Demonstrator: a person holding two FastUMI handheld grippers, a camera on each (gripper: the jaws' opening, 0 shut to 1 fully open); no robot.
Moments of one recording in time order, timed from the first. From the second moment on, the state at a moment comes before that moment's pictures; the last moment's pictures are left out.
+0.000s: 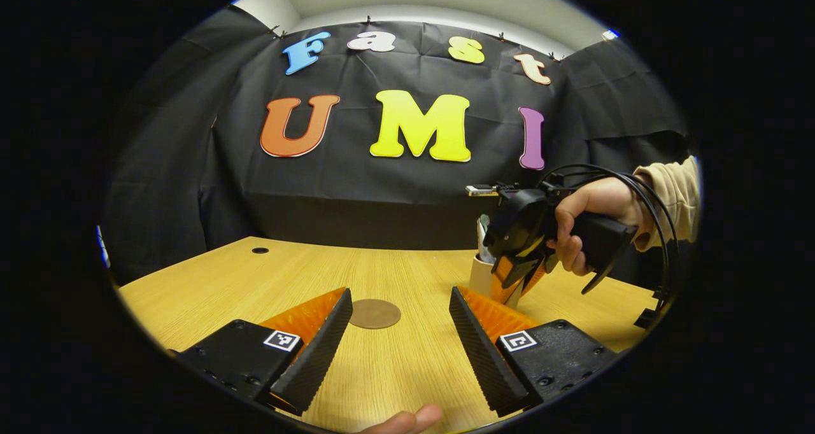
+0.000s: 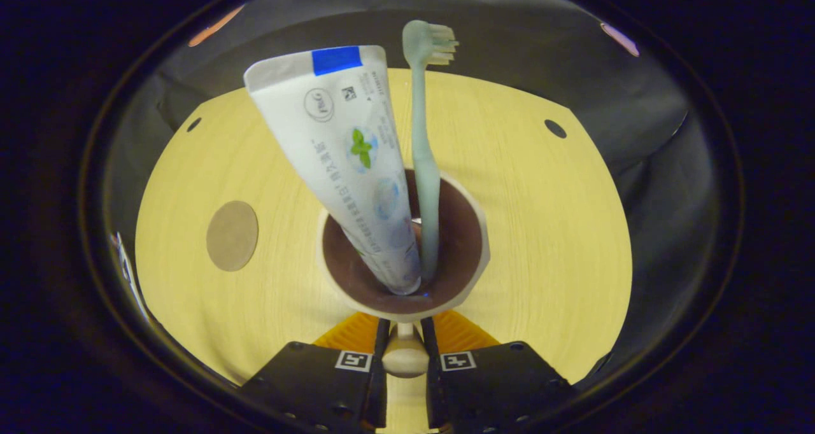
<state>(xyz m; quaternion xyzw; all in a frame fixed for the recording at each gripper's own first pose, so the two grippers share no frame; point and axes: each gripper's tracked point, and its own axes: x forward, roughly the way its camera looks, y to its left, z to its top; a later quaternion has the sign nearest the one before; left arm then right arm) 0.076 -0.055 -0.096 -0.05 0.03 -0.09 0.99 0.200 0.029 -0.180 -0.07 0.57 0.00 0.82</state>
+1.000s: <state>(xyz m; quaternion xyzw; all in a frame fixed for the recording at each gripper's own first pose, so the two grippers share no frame) 0.047 0.015 -0.116 -0.08 0.05 -0.06 0.99 0.197 0.188 -0.188 -0.13 0.56 0.12 0.81</state>
